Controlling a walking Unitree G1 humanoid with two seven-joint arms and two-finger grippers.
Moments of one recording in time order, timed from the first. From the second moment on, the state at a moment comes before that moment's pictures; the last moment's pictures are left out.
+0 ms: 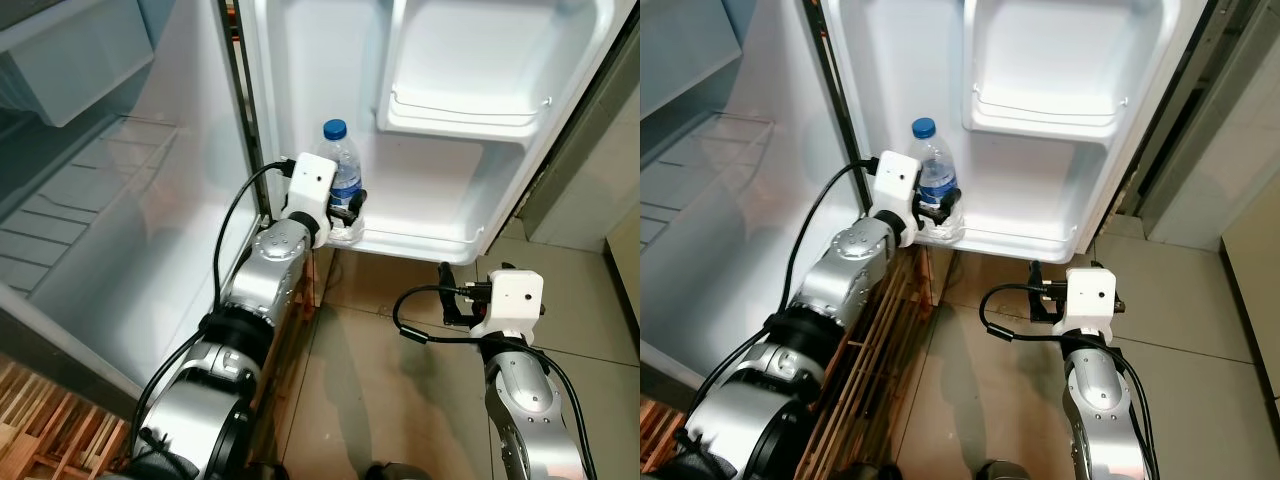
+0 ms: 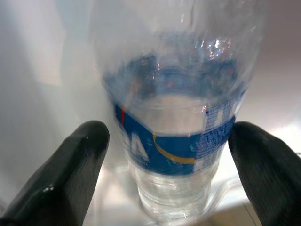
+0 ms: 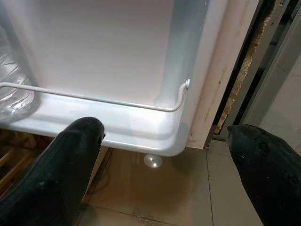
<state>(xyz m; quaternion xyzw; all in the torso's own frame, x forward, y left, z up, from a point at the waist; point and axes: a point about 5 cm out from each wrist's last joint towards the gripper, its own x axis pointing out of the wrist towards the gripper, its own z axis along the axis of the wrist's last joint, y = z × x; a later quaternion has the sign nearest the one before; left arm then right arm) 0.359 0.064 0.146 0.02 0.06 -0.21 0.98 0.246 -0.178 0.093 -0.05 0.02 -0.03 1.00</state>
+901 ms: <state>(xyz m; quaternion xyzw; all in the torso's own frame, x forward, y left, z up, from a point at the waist) 0.296 0.090 0.146 0.01 0.15 -0.35 0.93 0.247 -0.179 0.090 -0.05 0.02 -0.03 1.00</state>
